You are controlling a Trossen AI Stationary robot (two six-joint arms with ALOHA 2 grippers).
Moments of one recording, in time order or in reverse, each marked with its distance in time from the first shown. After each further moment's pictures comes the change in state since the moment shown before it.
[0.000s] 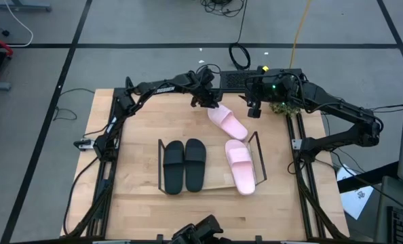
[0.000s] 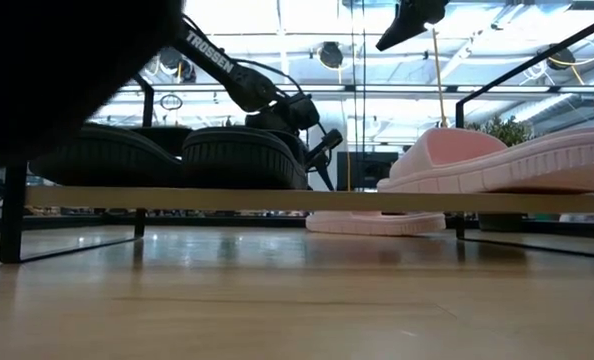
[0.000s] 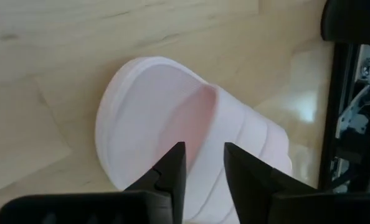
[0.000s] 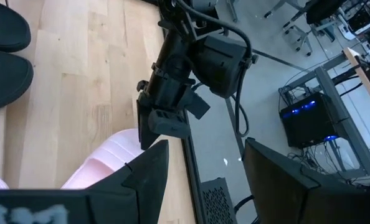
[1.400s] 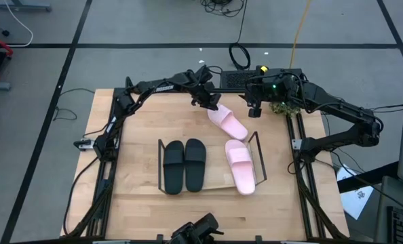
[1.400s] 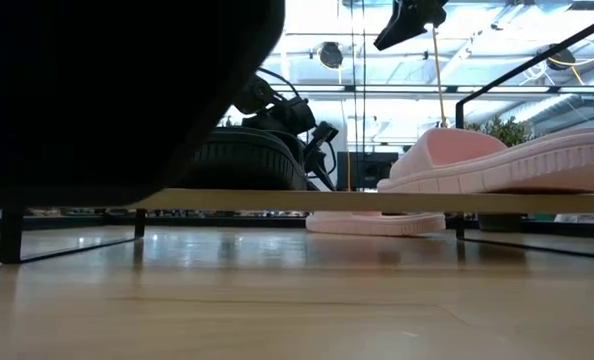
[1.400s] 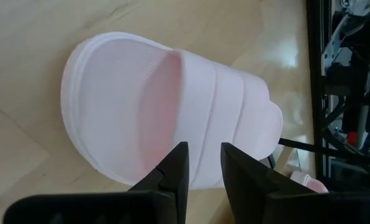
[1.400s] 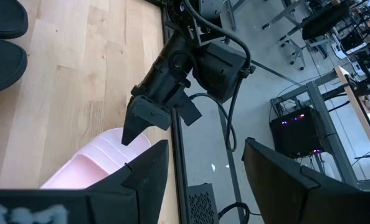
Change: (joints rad) left arm 0.018 0.000 -0.005 -0.030 0.176 0.256; right arm 0.000 0.000 0.000 0.018 0.000 -0.097
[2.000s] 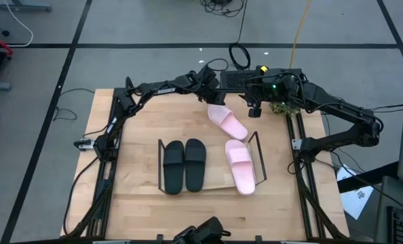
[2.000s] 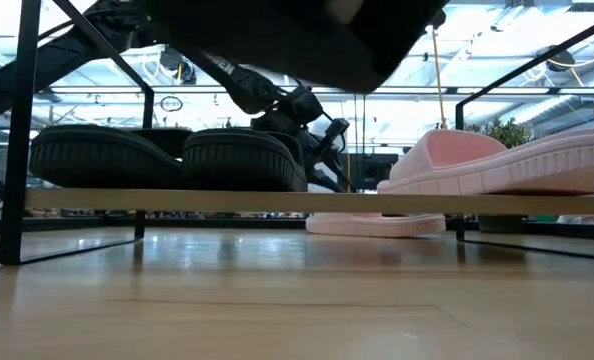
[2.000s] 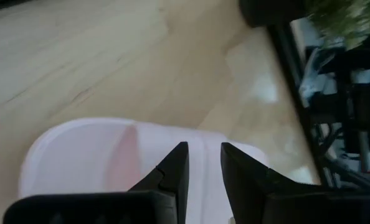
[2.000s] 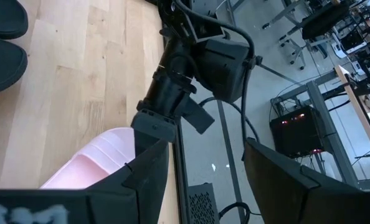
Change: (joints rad) left arm -0.036 0.000 -0.001 0.220 -0.109 -0.008; right arm 0.000 0.000 0.000 -0.001 0.000 0.002
